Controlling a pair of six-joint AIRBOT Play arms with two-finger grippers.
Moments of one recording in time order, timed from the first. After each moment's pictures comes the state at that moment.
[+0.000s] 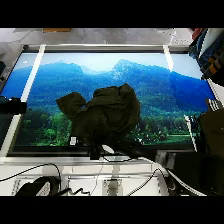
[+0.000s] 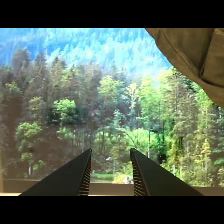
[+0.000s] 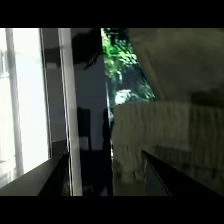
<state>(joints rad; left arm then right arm) 0.10 -0.85 1.22 1.72 -1.32 -1.33 1.08 -1.56 1.14 -1.39 0.63 0.98</state>
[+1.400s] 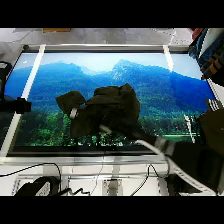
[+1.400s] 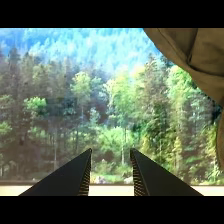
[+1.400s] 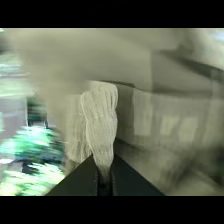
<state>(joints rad) 0.10 -0.90 1.22 1.69 -1.30 -1.33 0.90 -1.58 1.43 -1.72 0.83 1.28</state>
